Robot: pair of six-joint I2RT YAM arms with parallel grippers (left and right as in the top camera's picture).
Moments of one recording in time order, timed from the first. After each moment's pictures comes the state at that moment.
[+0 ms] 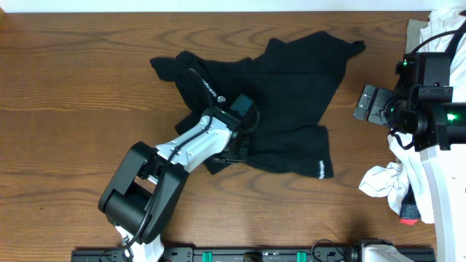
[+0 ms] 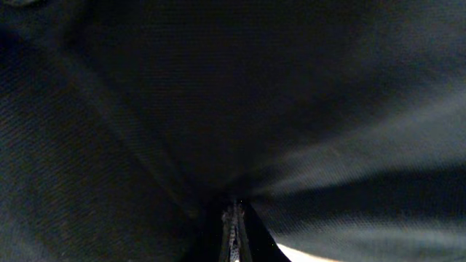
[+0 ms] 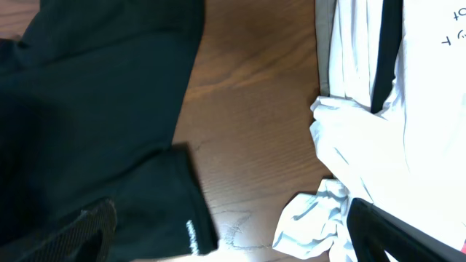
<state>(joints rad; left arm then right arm) -0.59 1.89 1.14 -0.80 0.07 -0.49 0.00 1.31 1.41 -1.15 0.12 0.30</state>
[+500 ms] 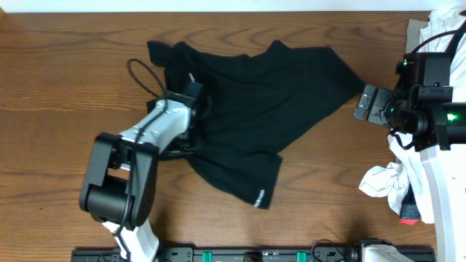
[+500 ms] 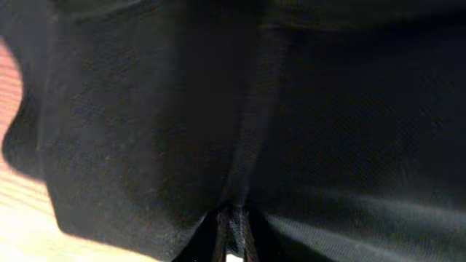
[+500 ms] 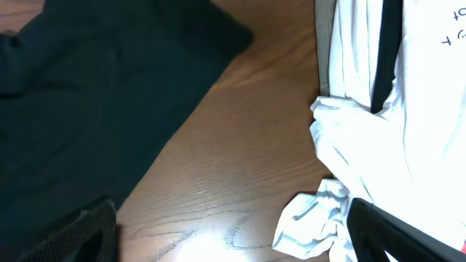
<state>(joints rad) -0.29 1.90 1.14 -0.92 -0.15 -0.49 0.00 1.31 1.41 -1.15 0.12 0.30</state>
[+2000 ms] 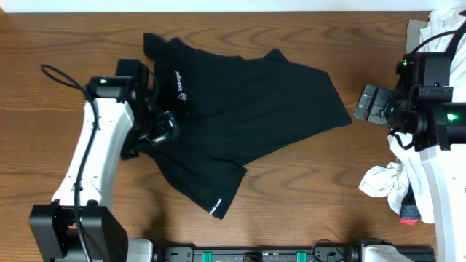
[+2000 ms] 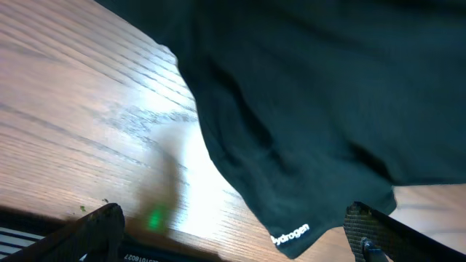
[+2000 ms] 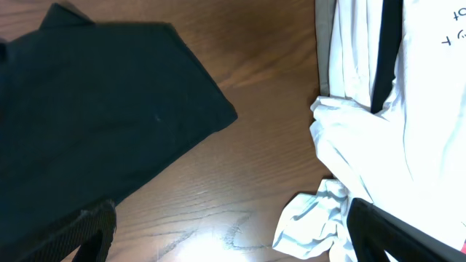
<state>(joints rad) -0.06 1.59 1.32 -1.33 0.08 -0.46 0.00 1.31 1.41 -1.15 0.12 0.30</state>
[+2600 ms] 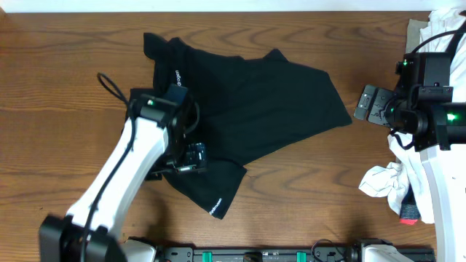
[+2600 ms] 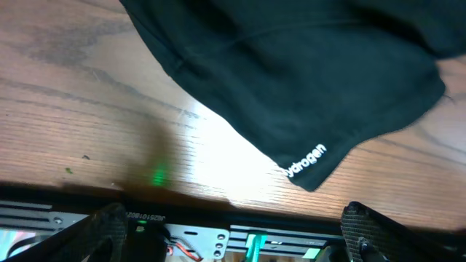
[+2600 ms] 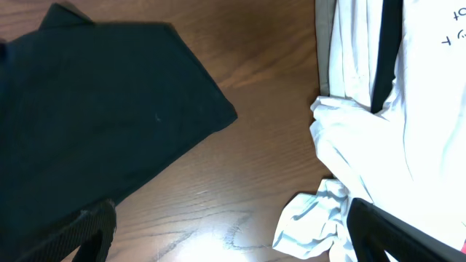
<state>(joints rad) -0.33 1.48 1.17 -1.40 0.09 -0.49 0.00 1.31 1.41 -1.15 0.12 0.30</state>
